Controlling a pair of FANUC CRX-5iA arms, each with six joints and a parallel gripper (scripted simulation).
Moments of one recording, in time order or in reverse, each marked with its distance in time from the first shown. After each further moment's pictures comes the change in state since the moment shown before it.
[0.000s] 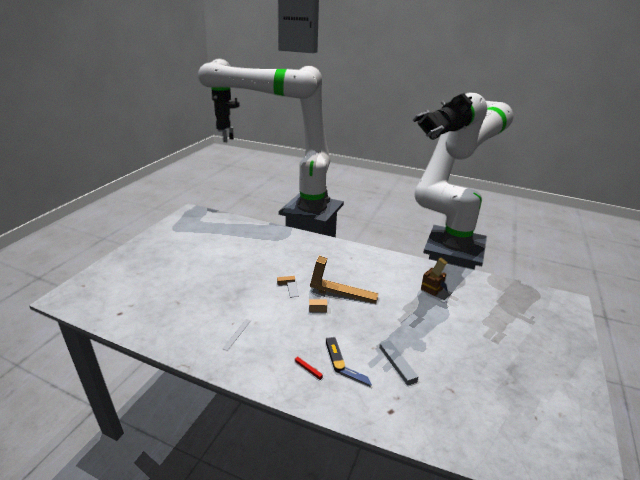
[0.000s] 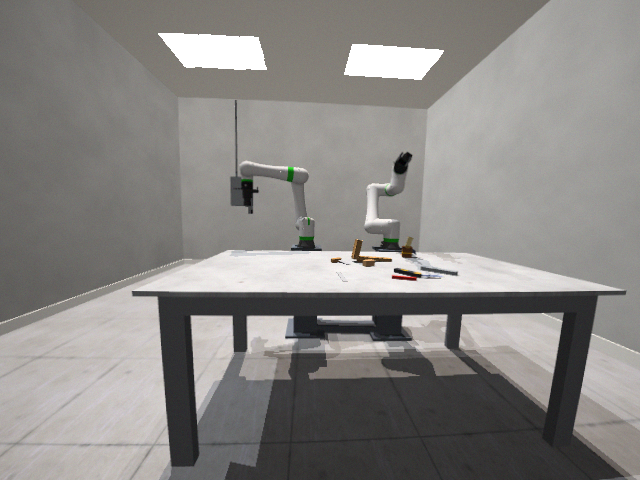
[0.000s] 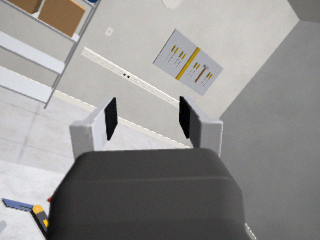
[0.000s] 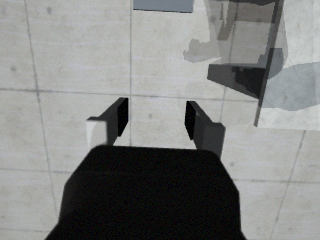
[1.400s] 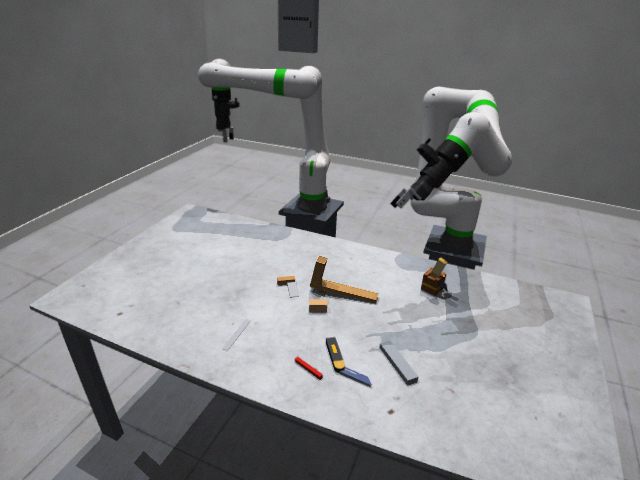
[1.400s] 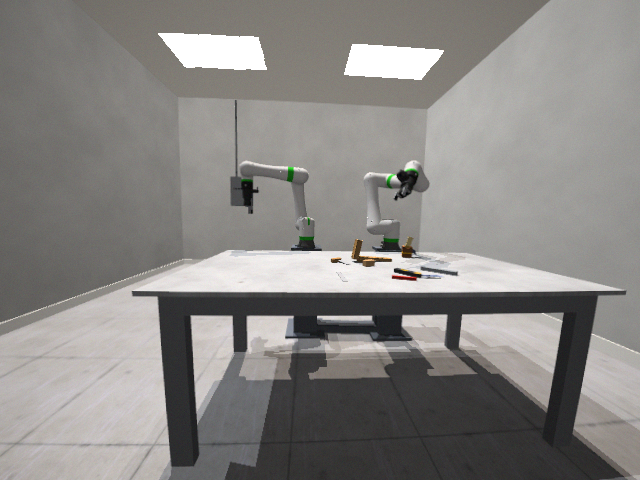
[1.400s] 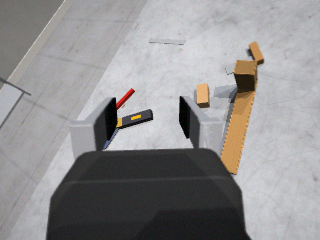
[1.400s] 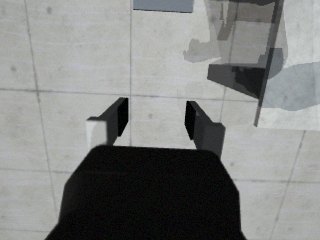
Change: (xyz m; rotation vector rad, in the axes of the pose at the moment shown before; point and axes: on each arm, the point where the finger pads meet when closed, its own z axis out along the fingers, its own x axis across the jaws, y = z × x) left arm -0.113 0.202 0.065 -0.704 0.275 1.233; right arm 0.000 0.000 0.000 0.000 0.000 0.000
